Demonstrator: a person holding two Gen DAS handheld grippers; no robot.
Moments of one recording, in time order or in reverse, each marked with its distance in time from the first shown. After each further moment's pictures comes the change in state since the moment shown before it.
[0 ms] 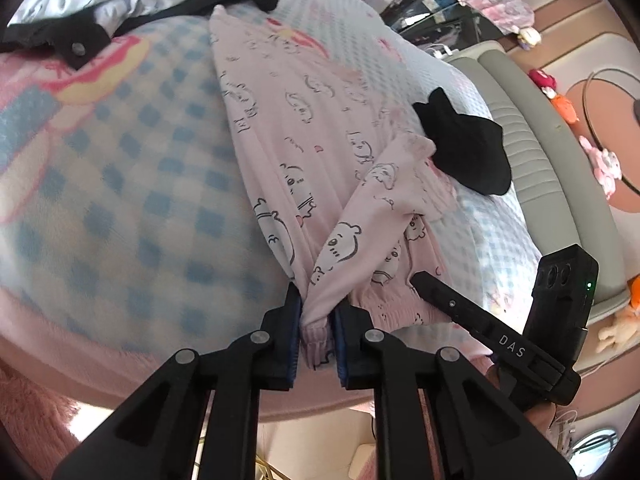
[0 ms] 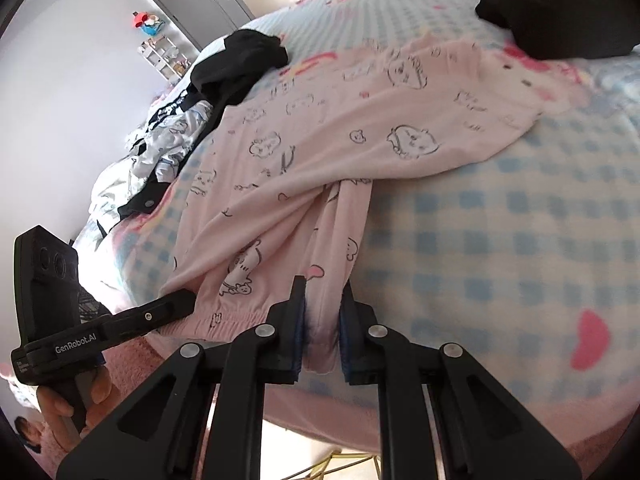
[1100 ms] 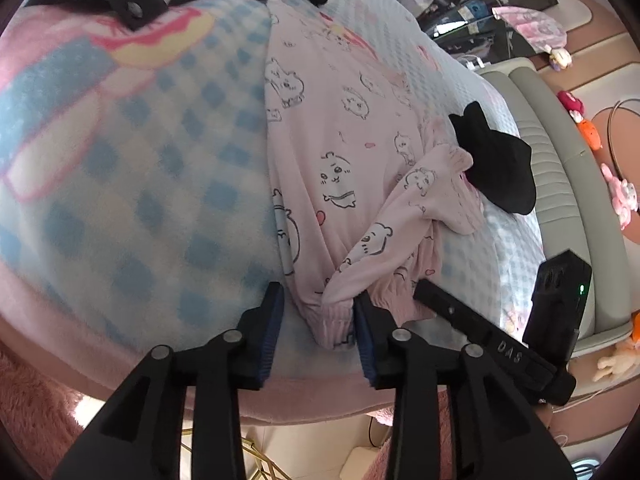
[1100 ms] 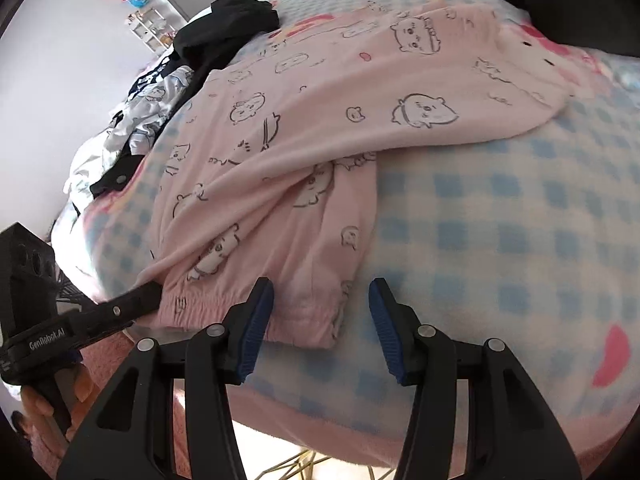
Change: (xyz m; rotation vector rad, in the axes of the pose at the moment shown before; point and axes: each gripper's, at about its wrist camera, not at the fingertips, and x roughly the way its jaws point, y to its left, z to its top) left arm 0.012 0.038 0.006 -0.110 0.021 0.062; right arm 0.042 -0.006 0.008 -0.023 0.118 -0.037
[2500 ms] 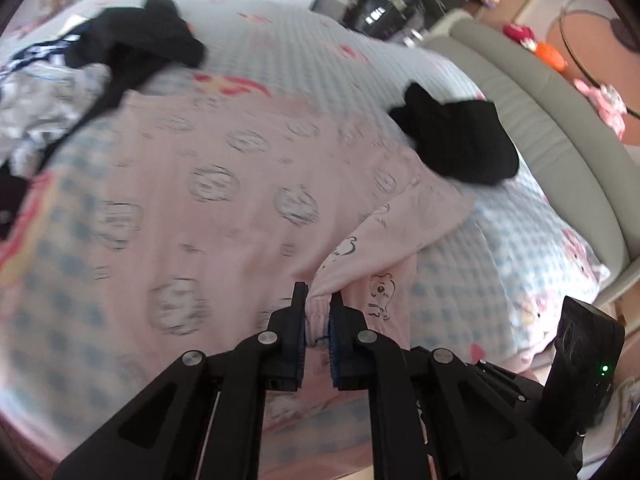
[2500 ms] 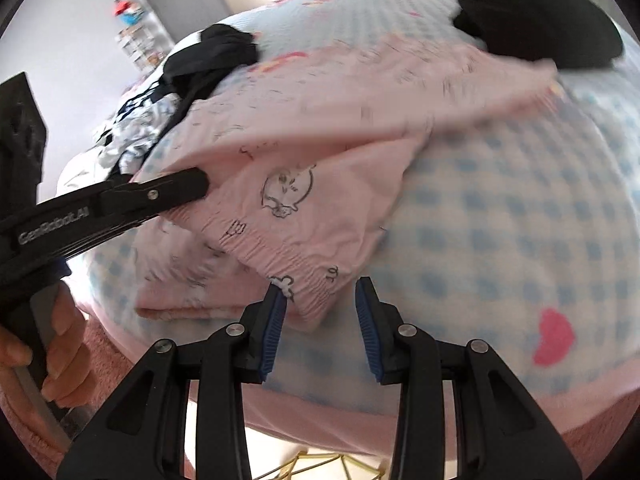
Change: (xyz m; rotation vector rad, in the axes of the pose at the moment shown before) left arm 0.006 -0.113 0.030 0.333 -0.136 0.083; right arm -0.047 -0.005 -0.012 -0.030 -0.115 -0.115
